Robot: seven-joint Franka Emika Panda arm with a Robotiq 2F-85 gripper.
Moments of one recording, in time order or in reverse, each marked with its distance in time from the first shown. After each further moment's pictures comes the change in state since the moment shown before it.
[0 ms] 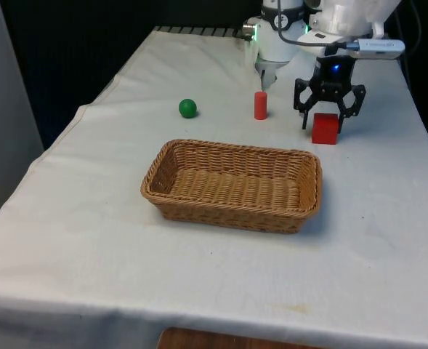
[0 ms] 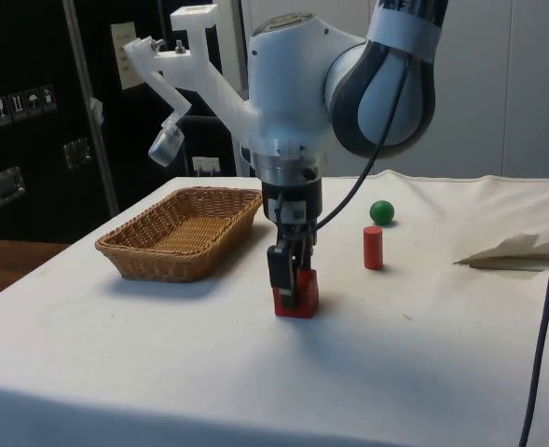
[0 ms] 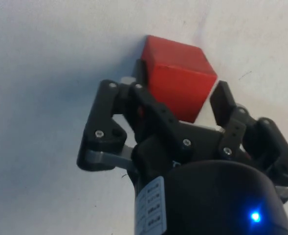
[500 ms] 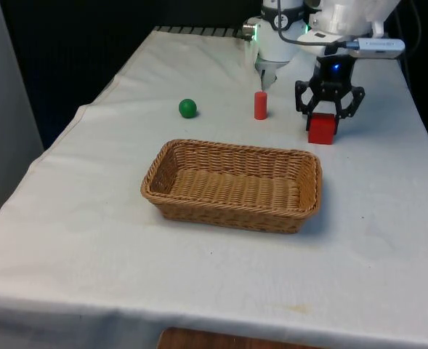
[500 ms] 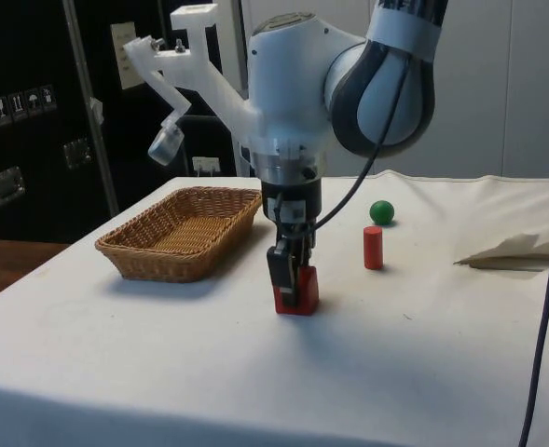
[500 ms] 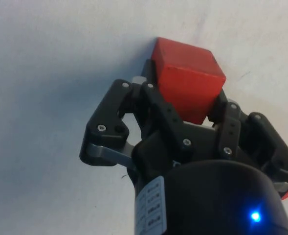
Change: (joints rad) arm 0.000 -0.001 0.000 0.000 0.000 0.000 0.000
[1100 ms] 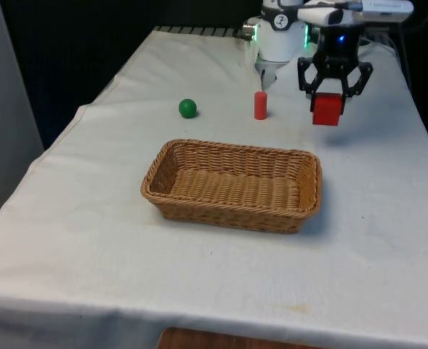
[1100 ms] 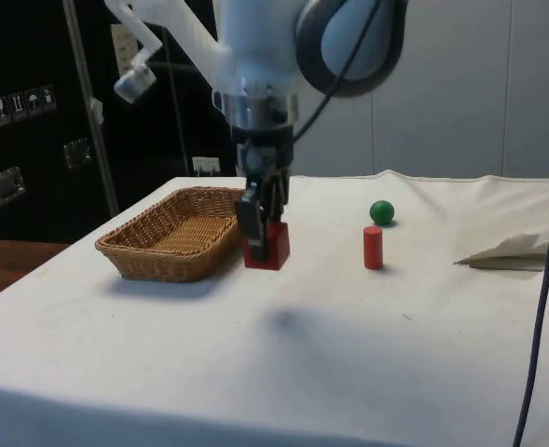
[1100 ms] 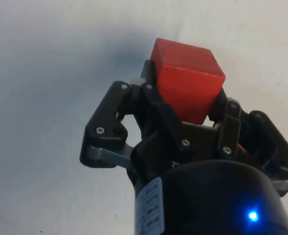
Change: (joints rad) arm -0.001 -0.129 -0.029 0.073 -0.001 -0.166 -0.032
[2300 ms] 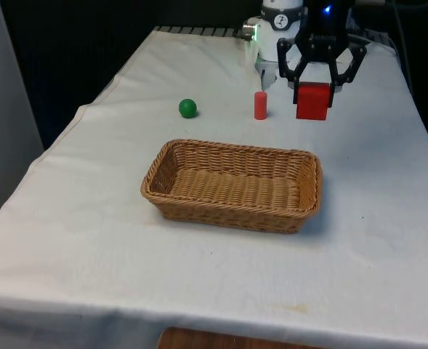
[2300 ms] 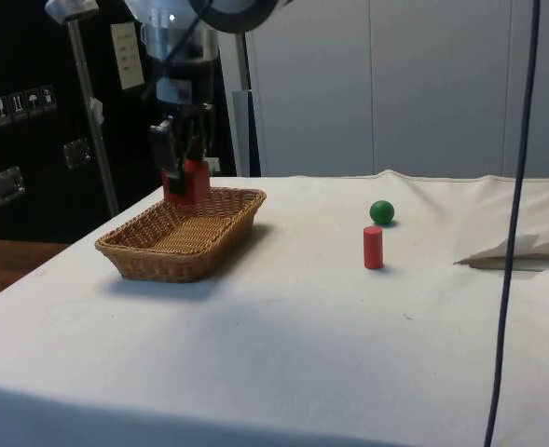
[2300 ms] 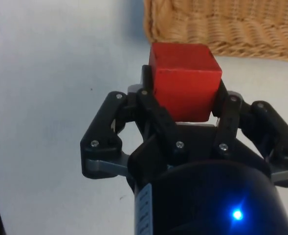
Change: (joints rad) arm -0.026 0.104 -0.095 0.362 0.110 -0.183 -0.178
